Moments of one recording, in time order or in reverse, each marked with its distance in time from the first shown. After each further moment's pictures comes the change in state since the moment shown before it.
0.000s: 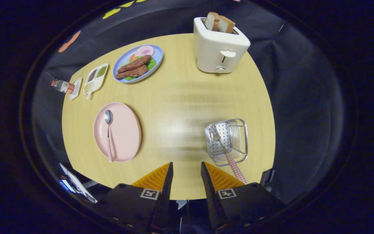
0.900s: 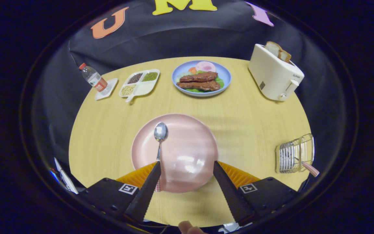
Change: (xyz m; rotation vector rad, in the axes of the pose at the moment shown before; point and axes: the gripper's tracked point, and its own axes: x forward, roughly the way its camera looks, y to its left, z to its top) arm 0.070 0.185 0.006 -0.128 -0.336 0.122
